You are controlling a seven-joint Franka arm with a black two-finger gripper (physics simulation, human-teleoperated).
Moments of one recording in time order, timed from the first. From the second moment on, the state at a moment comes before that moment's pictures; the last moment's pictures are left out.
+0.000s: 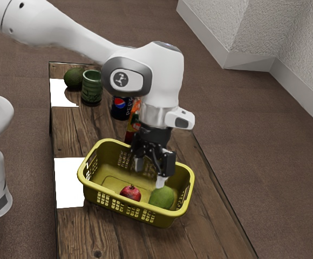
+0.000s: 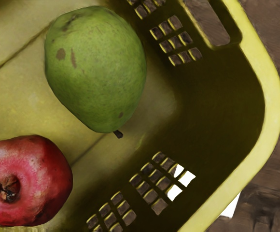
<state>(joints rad) -0.41 -0.31 -0.04 -2.16 -0.33 1.97 -0.68</state>
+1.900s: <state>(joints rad) -0.49 -0.33 0.09 -2.40 -0.34 2.10 -1.46</state>
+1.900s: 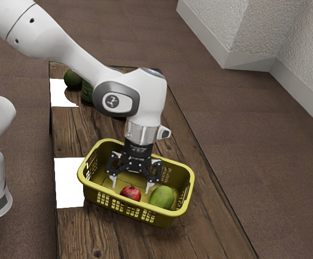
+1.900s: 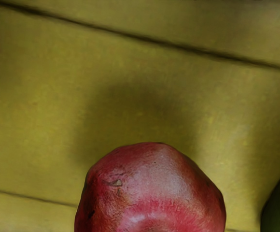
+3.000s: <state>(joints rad) -0.48 -0.31 0.10 -2.40 -0.37 2.14 -1.49</state>
